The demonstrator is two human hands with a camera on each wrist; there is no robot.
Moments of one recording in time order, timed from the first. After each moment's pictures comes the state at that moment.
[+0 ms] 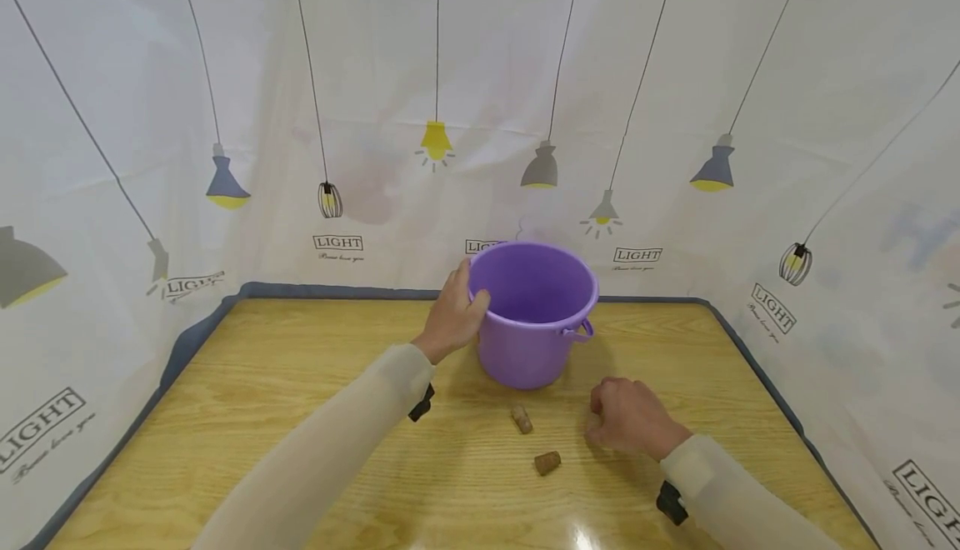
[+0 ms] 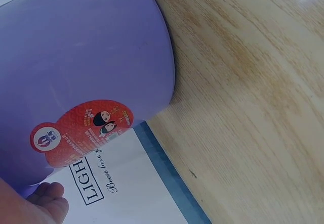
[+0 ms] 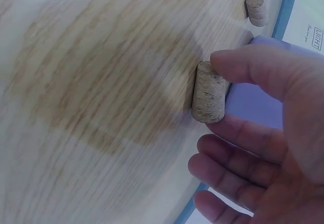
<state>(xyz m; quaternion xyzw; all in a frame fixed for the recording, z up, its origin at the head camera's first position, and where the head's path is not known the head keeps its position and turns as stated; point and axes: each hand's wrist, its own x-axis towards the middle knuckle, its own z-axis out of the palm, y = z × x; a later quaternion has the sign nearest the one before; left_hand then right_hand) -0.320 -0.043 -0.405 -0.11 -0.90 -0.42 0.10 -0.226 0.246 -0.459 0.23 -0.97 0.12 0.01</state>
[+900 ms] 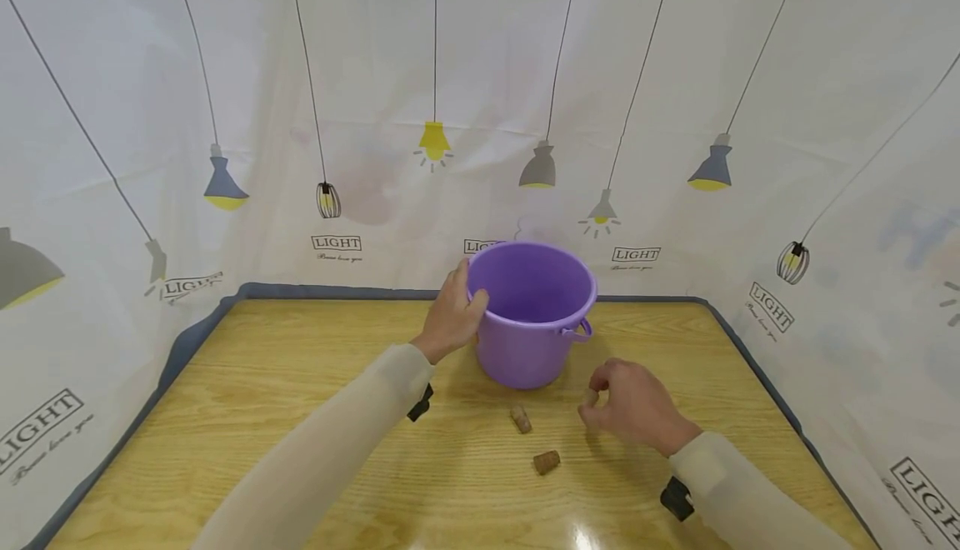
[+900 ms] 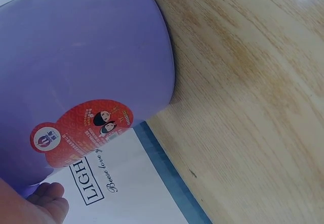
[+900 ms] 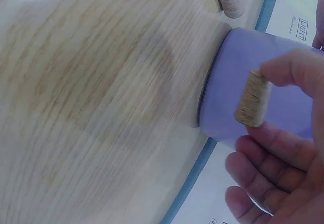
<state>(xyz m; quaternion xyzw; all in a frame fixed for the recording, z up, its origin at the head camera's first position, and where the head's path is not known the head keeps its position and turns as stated) -0.322 -0.043 -0.406 -0.12 -0.90 -0.41 0.10 -0.224 0.247 -0.437 0.22 -0.95 0.20 0.07</state>
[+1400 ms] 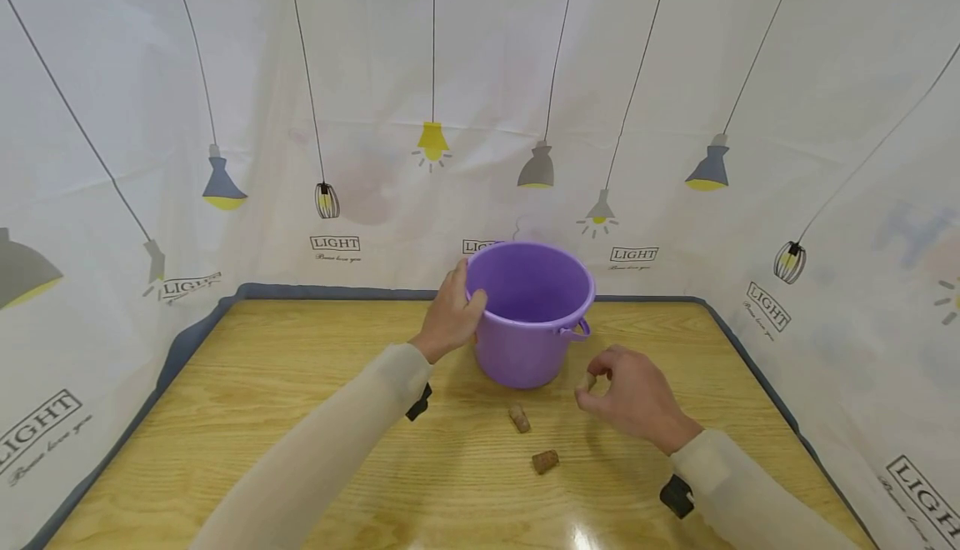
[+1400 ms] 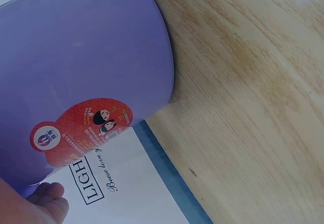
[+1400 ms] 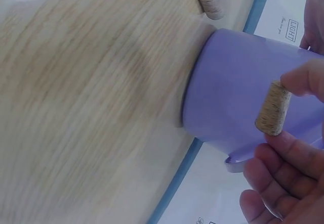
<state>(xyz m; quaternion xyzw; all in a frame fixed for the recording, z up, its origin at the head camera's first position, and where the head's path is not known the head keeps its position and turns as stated) -0.320 -0.043 -0.405 -0.12 -0.90 -0.41 0.10 -0.220 0.242 -0.426 0.20 -0.94 0.22 0.15</state>
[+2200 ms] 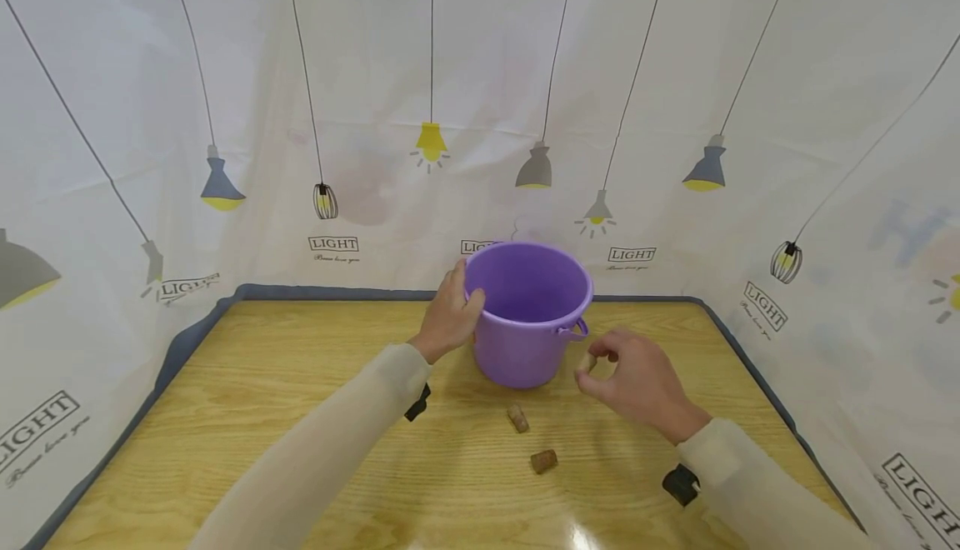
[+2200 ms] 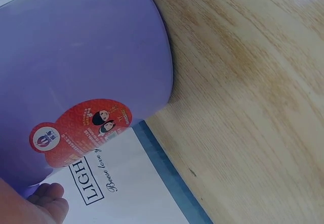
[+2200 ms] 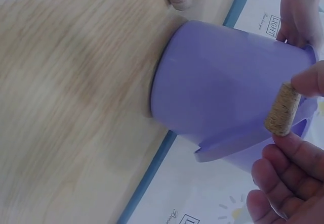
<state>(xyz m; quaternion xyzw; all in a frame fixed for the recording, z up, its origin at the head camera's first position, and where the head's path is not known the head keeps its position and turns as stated) -0.320 -0.042 -0.405 -0.12 -0.90 -0.40 0.10 -0.219 0.241 -0.400 0.23 -0.92 0.23 0.22</state>
